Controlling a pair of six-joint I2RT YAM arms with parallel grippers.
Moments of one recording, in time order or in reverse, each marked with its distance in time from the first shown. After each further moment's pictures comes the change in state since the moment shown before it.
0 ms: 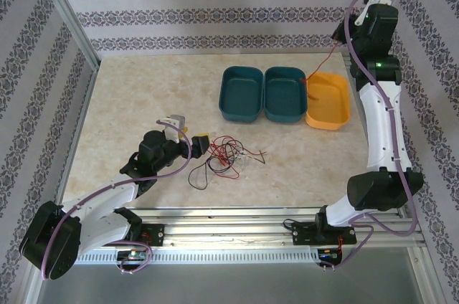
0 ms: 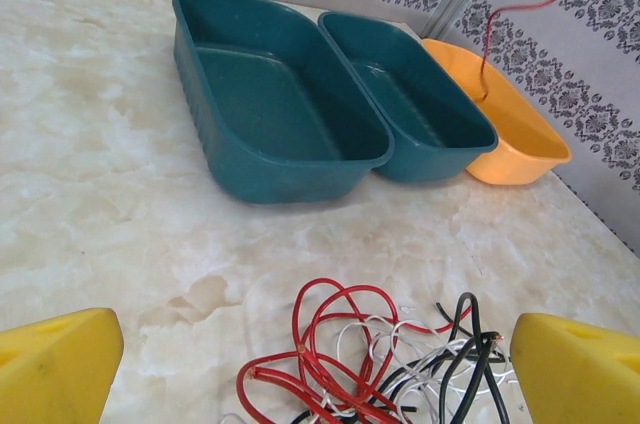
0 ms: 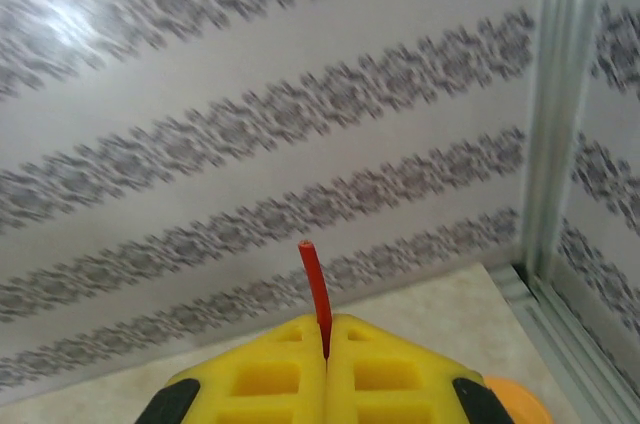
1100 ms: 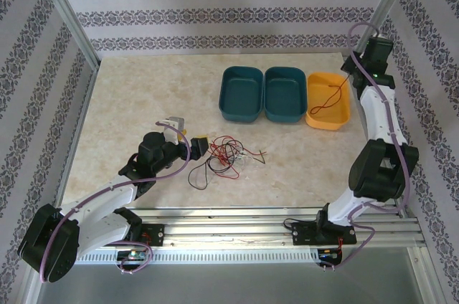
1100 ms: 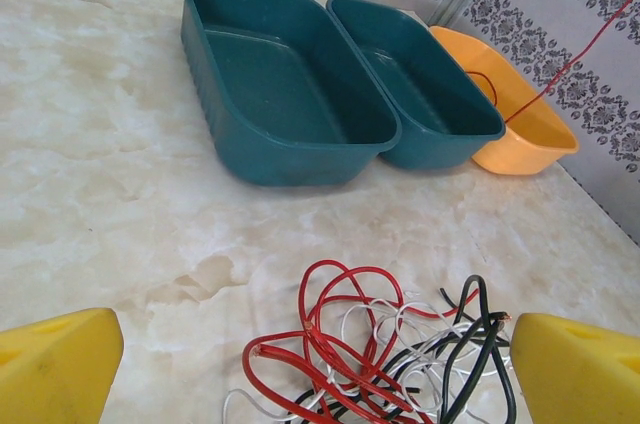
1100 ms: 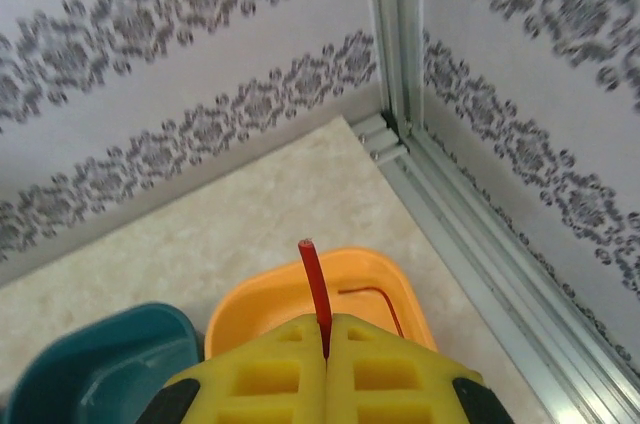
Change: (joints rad) left arm 0.000 -0.024 -0.010 -0.039 -0.006 -0.007; right arm -0.164 0.120 -0.303 0.127 -0.014 0.000
